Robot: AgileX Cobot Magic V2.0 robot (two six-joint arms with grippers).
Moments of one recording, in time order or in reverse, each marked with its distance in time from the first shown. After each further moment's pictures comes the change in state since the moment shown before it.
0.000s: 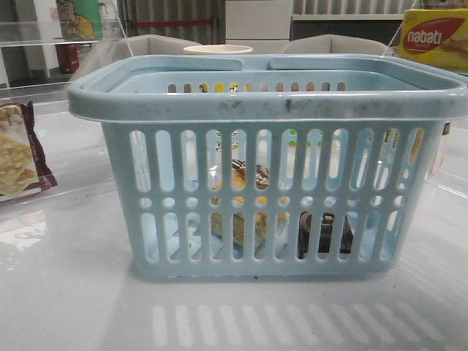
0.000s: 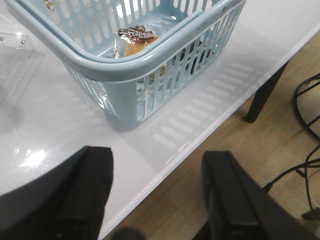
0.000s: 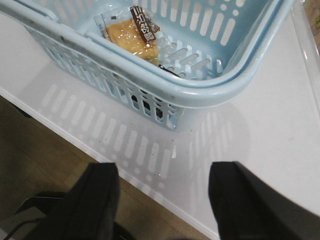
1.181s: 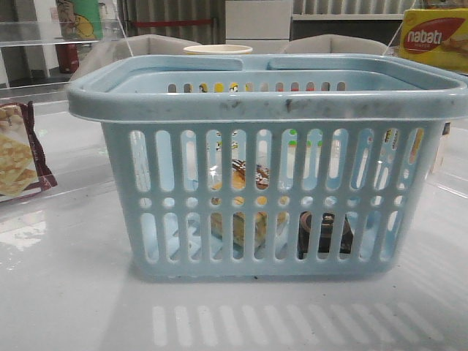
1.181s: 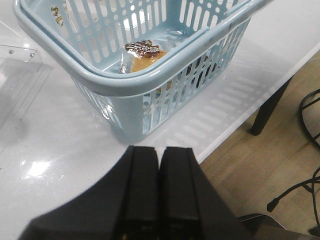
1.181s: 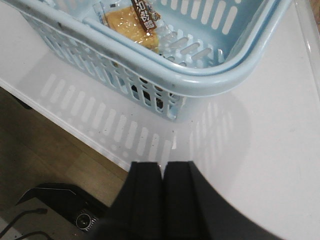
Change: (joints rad) left arm 0.000 0.004 0.008 0.006 -0.053 -0.003; right arm 0.000 0.000 0.000 0.000 0.028 0.000
